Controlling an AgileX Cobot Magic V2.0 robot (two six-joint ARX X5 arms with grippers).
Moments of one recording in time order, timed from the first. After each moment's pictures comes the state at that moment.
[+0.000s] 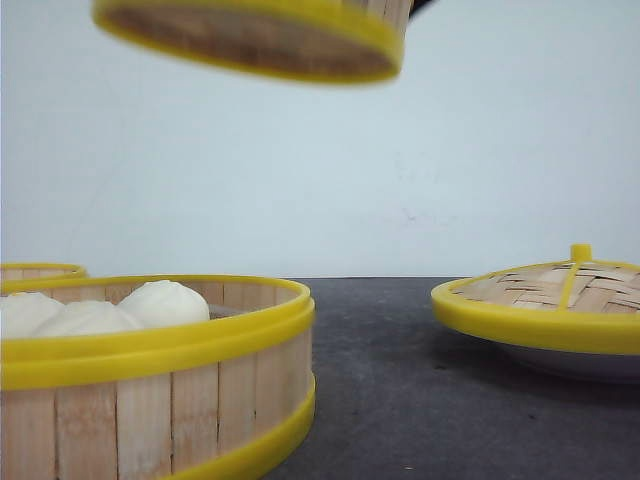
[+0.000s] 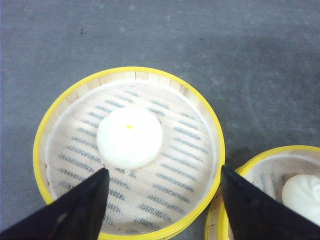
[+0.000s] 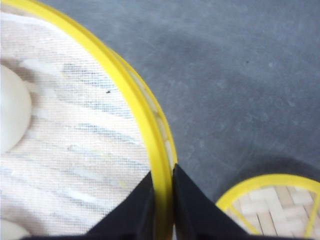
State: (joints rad) left arm -0.07 0.64 0.79 -0.75 0.00 -0.07; right arm 0.59 1.65 1.92 -1.13 -0.12 0.24
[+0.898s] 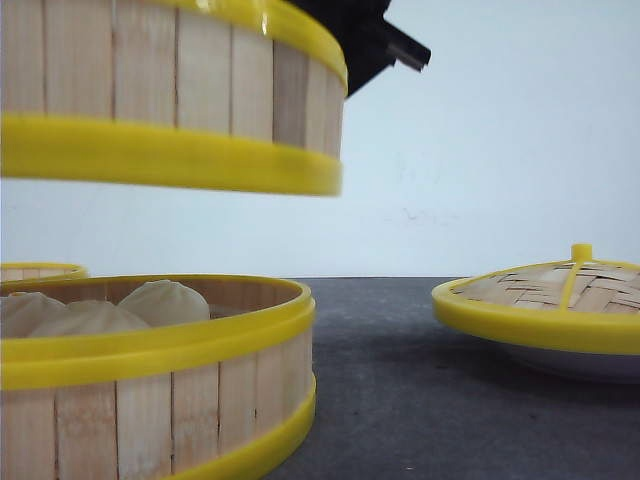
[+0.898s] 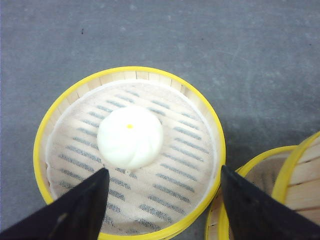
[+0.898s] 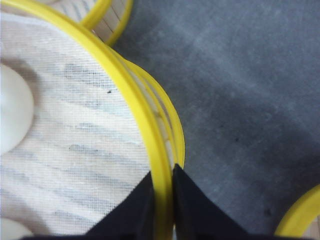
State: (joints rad) left arm -0.07 0.64 0.79 -0.75 0.00 -0.07; right arm 0.83 1.63 1.48 -0.84 -0.09 0.23
